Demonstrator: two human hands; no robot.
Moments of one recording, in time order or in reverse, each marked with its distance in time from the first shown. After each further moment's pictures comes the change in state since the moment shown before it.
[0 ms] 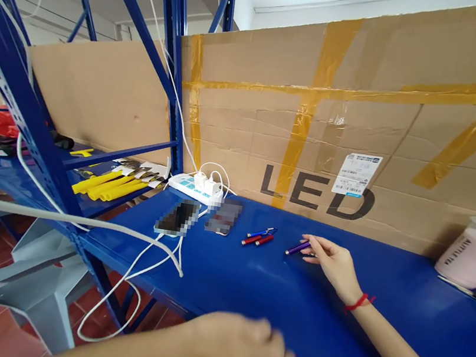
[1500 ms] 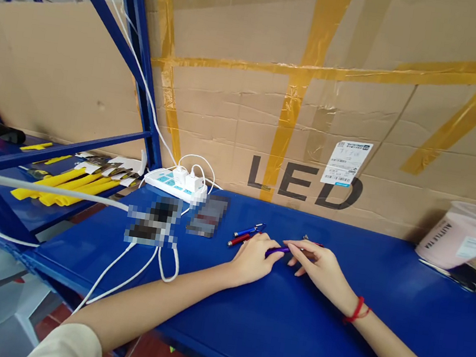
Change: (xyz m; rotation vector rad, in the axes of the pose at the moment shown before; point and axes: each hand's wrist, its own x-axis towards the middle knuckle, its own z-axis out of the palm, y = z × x) left_hand 0.102 -0.083 0.070 -0.402 0.067 -0.343; right_hand -0.011 -0.006 0.002 -0.229 -0.219 -0.083
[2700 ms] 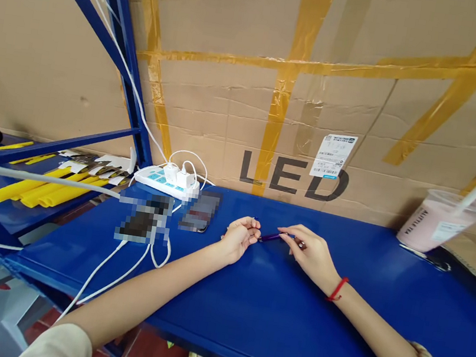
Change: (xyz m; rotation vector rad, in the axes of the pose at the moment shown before) left_hand 0.018 0.003 -0.011 -1.333 0.226 -0.585; right_hand 0.003 0.007 -0.006 -0.438 0.123 -0.318
